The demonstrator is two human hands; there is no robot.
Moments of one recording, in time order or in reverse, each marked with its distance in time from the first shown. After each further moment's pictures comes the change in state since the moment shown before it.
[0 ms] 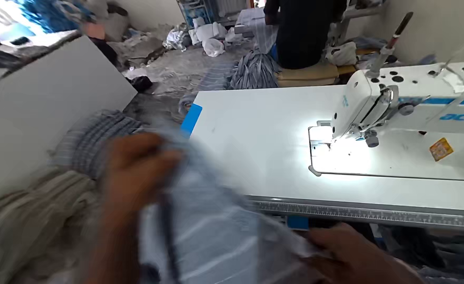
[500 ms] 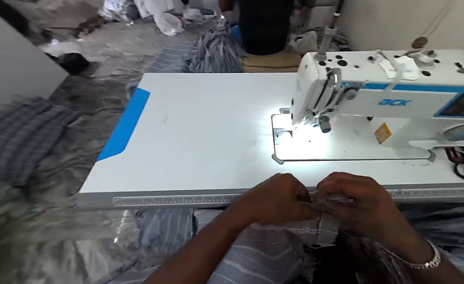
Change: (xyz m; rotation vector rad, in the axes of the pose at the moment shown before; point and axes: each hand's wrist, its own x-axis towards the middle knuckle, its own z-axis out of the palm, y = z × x) left_hand 0.014 0.048 0.229 -0.094 -1.055 -0.176; right_hand -0.027 0.058 -0.073 -0.064 0.438 -0.187
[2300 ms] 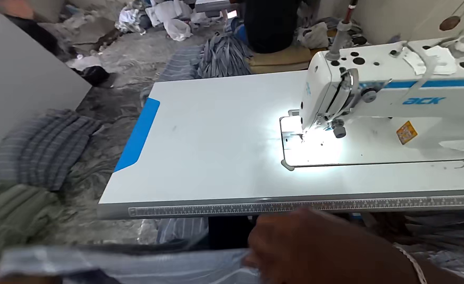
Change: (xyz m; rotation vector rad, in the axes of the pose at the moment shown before) left_hand -0.374 -0.252 0.004 0.419 1.567 -0.807; right_hand 0.068 -0.071 0.060 -0.185 -0.422 -0.283
